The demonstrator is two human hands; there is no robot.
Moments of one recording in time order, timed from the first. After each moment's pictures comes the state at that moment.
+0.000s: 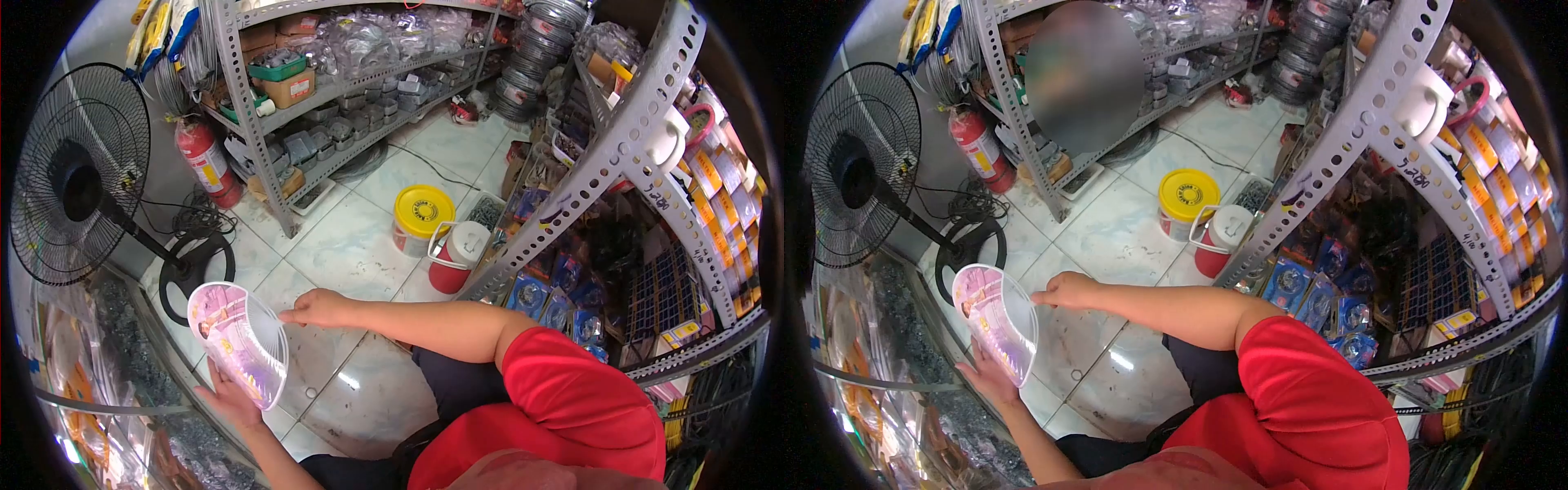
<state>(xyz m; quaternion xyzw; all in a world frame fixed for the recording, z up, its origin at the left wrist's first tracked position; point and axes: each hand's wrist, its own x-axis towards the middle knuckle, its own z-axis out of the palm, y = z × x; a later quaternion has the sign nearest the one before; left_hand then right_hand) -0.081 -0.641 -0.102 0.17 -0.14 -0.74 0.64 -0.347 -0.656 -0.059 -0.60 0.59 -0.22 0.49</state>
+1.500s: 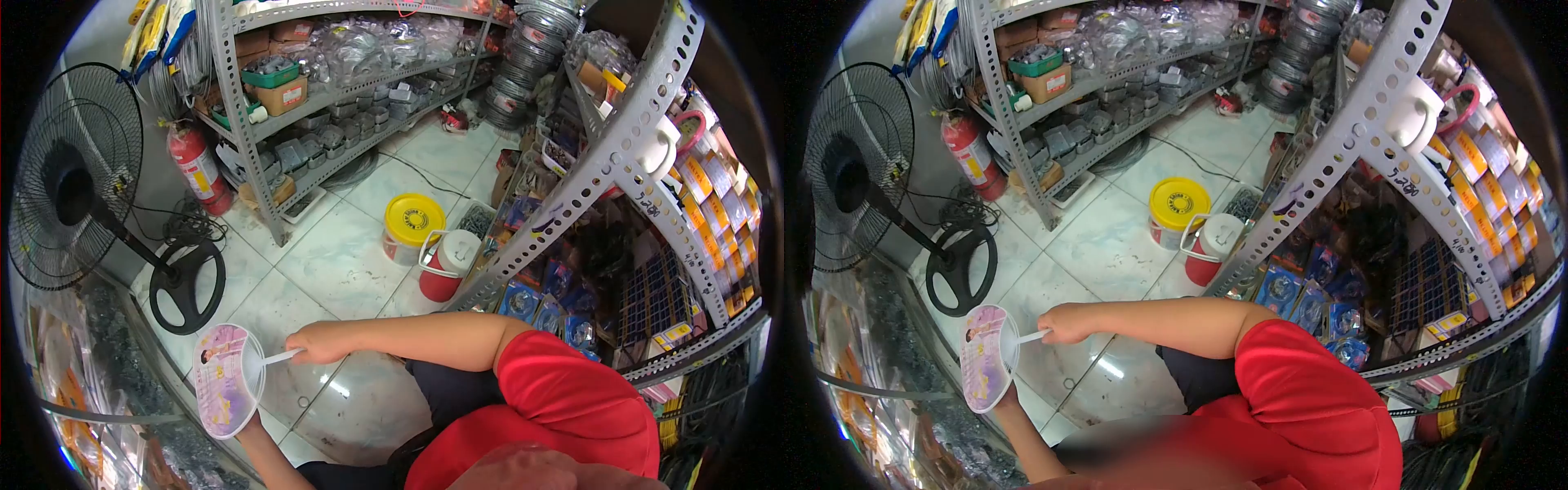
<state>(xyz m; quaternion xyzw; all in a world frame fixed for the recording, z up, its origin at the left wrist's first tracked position) -0.075 -0.648 -0.152 0.50 -0.63 -0.31 0.50 -0.340 -0.631 -0.043 -0.75 0.47 -0.12 0.44</state>
